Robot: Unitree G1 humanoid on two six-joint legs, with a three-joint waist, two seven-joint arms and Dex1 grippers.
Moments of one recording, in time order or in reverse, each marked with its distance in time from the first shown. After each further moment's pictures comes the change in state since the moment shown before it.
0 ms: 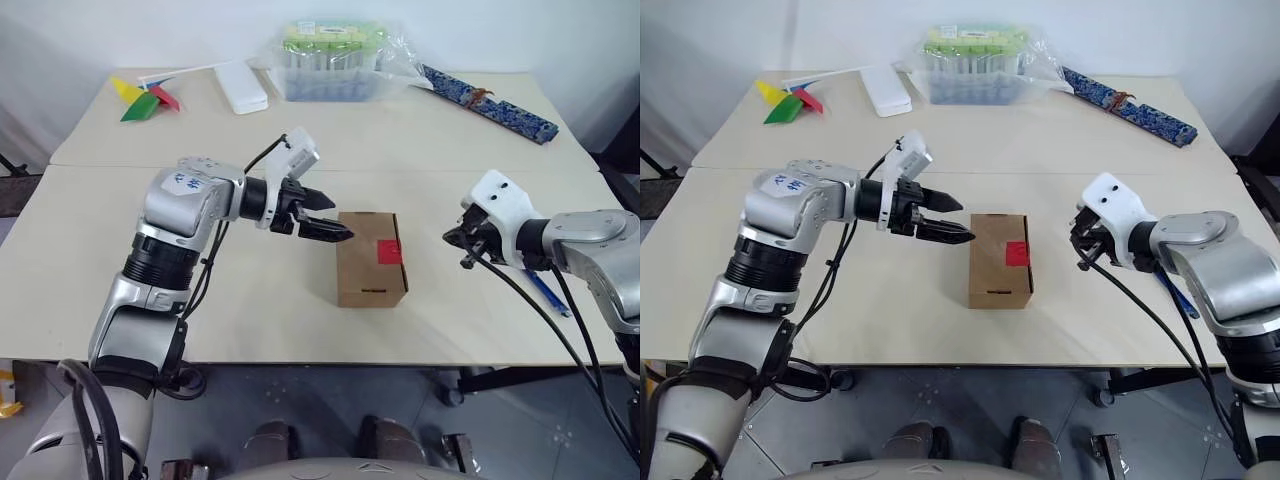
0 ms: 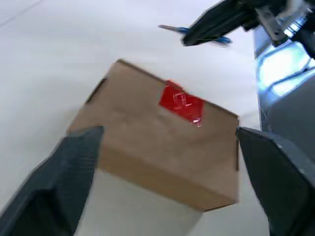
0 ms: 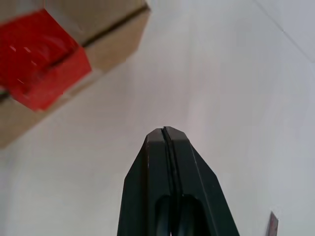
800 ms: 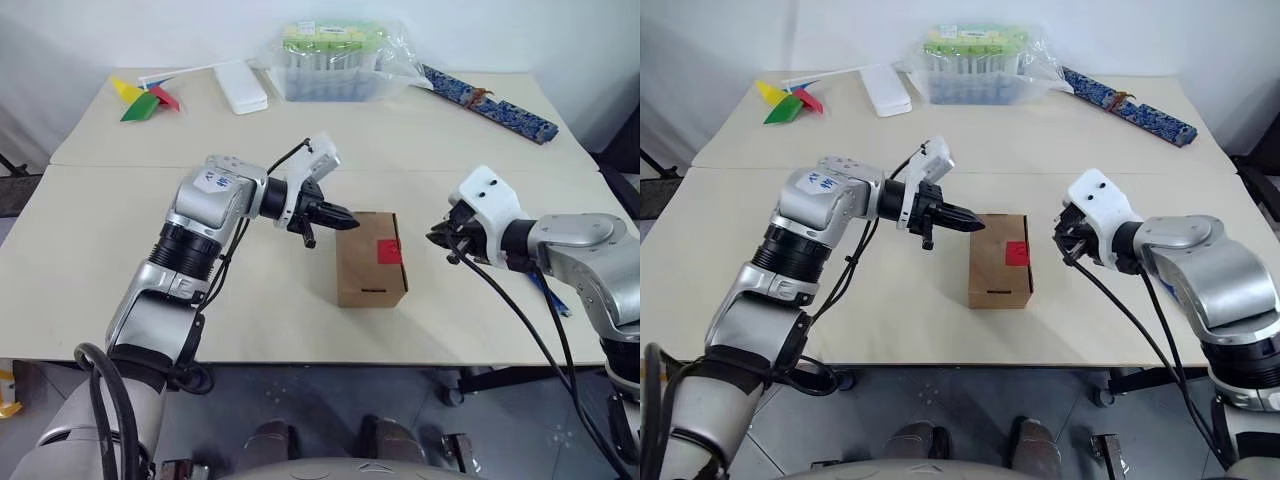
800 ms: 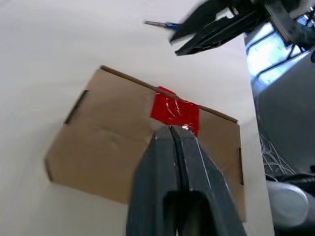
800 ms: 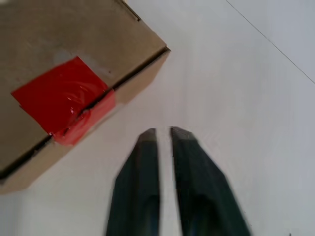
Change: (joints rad) left arm -0.060 -0.061 -0.091 0.172 0.041 -0.142 -0.055; right arm -0.029 0.079 -0.029 -0.073 0.040 0.092 -0.085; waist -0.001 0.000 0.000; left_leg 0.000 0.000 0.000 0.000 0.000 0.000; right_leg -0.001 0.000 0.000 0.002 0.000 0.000
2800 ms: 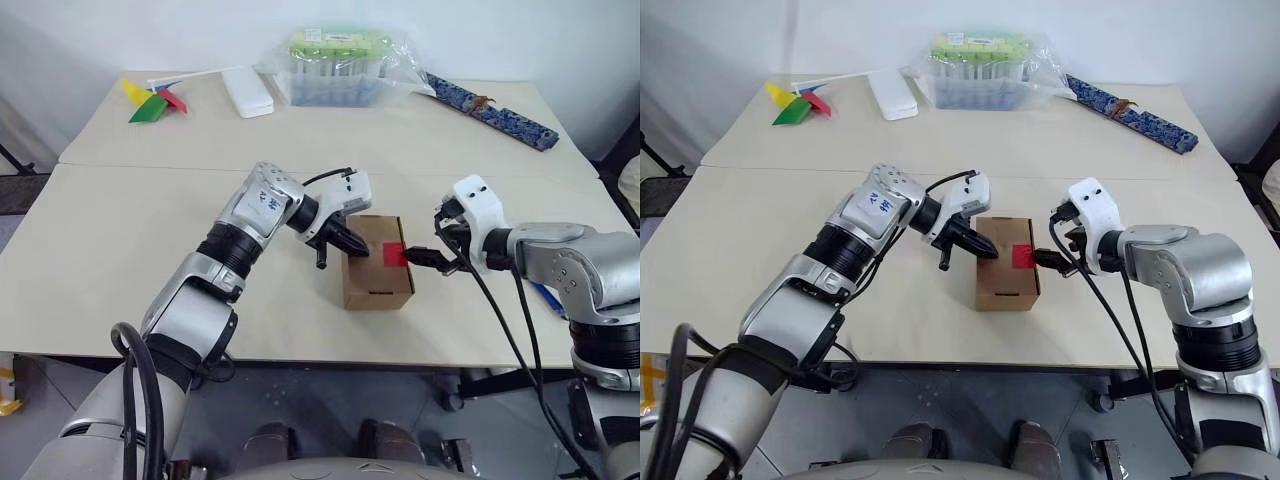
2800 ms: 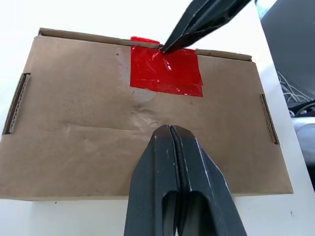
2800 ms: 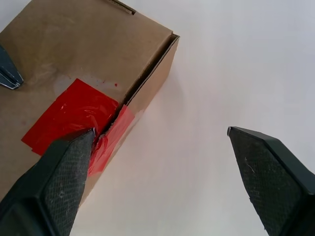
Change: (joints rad) left arm -0.073 -0.133 -0.113 0.288 0.258 -0.322 -0.140; right arm -0.002 0.119 -0.058 0.131 0.084 0.205 -0.131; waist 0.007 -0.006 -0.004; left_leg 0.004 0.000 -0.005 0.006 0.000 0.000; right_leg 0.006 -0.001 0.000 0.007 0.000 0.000
